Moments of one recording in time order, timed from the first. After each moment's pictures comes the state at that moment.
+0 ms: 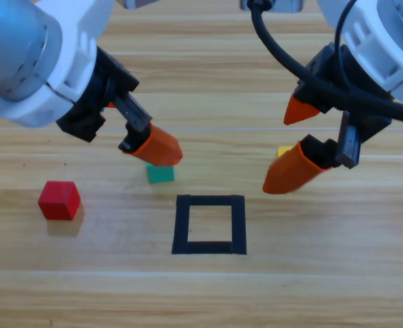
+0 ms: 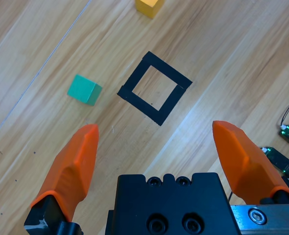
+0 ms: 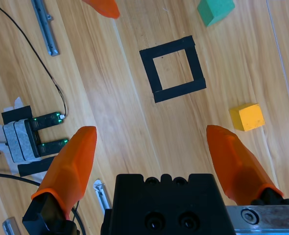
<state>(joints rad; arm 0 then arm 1) -0.90 1.53 -1.27 0.65 0.08 -0.02 0.97 1.74 -1.58 0.91 0.16 -0.28</state>
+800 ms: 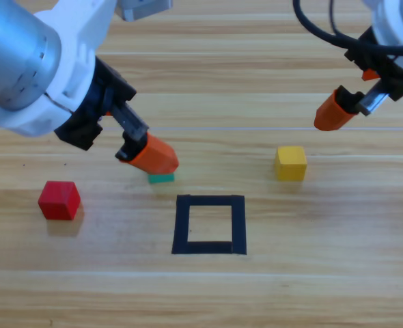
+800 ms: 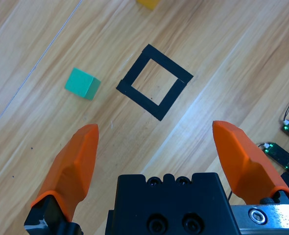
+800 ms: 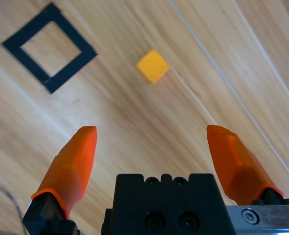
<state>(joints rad) -0.90 1.53 -1.25 0.65 0.08 -0.02 0.83 1.79 -1.54 0.88 -0.15 -0.10</state>
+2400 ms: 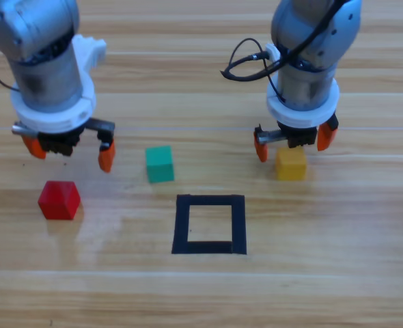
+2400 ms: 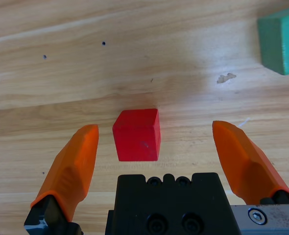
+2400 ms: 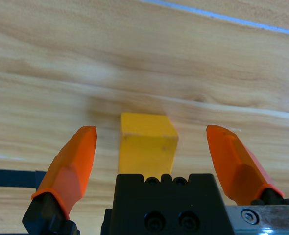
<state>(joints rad) -0.56 2.00 -1.47 0.94 0.20 -0.47 0.75 2.42 -2.01 1.06 -0.18 0.55</state>
